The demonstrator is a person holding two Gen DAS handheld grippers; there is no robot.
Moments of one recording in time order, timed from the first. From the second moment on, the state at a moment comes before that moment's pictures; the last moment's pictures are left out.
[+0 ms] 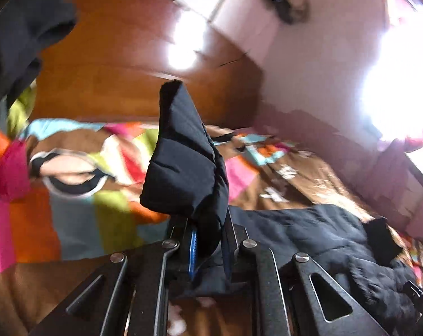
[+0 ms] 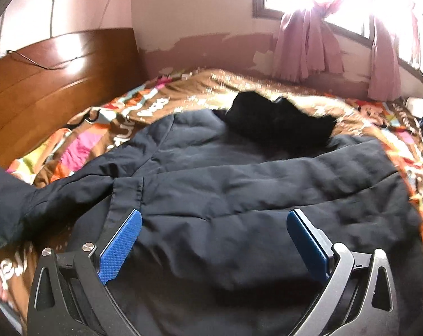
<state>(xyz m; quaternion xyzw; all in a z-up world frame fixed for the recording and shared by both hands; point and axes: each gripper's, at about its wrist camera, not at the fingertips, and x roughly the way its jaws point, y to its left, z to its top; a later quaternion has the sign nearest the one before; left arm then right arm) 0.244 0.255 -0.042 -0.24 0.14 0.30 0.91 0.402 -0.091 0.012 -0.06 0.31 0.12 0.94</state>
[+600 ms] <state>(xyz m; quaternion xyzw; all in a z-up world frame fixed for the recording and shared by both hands) 0.309 0.042 0.066 -0.05 0.15 0.05 0.99 0.364 -0.221 0.056 0.05 0.27 0.18 0.94</state>
